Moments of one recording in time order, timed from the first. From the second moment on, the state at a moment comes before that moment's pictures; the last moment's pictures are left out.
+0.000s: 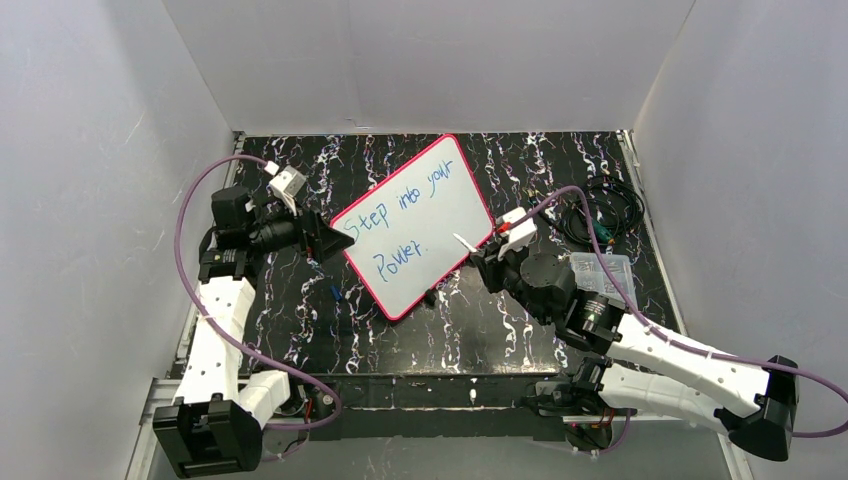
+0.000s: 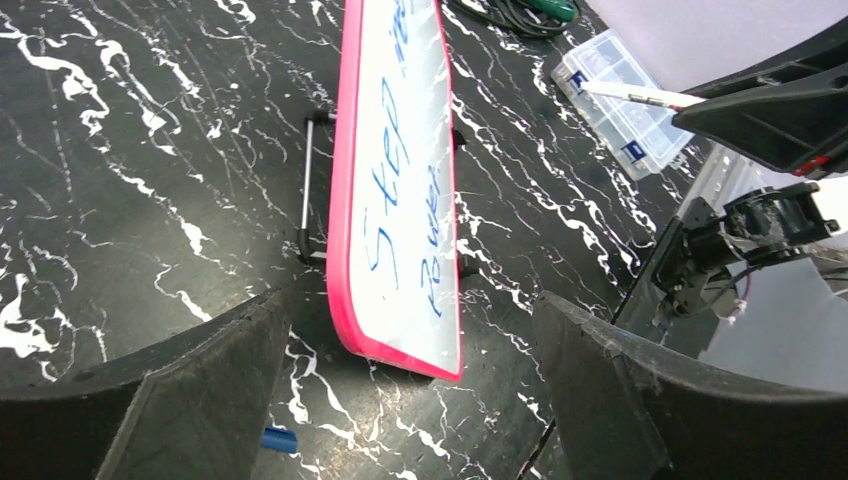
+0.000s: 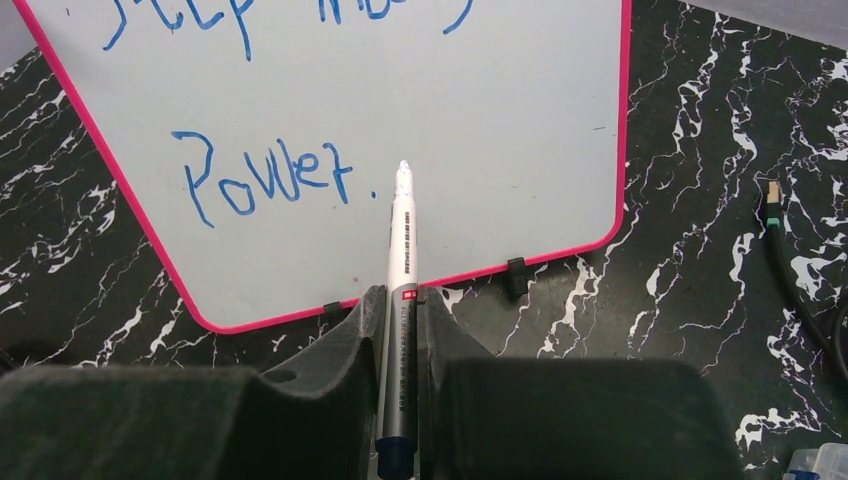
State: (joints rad) left arm 0.09 1.00 0.90 -0.46 1.00 0.05; right arm 1.07 0.82 0.69 -0.12 0.45 0.19
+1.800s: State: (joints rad) left arm -0.10 1.22 0.66 -0.69 0.11 -0.64; right arm 1.07 0.53 0.67 -0.37 0.44 0.25
